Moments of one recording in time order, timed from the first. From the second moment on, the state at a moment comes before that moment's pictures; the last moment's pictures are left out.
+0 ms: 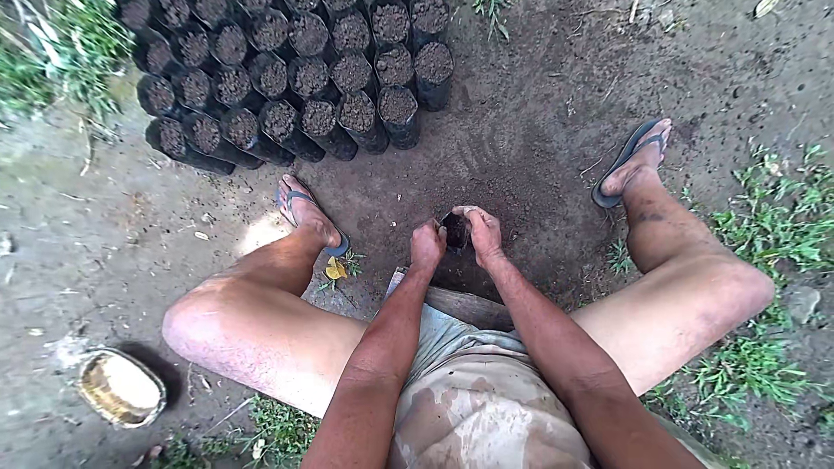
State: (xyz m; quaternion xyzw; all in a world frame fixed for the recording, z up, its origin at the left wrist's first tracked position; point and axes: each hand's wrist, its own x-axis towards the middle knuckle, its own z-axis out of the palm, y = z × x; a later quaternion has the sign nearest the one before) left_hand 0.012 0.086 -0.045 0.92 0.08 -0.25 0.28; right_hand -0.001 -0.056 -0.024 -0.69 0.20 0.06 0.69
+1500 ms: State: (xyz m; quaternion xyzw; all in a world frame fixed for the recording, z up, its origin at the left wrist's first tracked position) left_hand 0.156 -0.043 -0.060 0.81 -0.26 -0.48 0.21; right_hand 0.086 -0.153 -0.149 -0.22 0.52 0.09 0.82
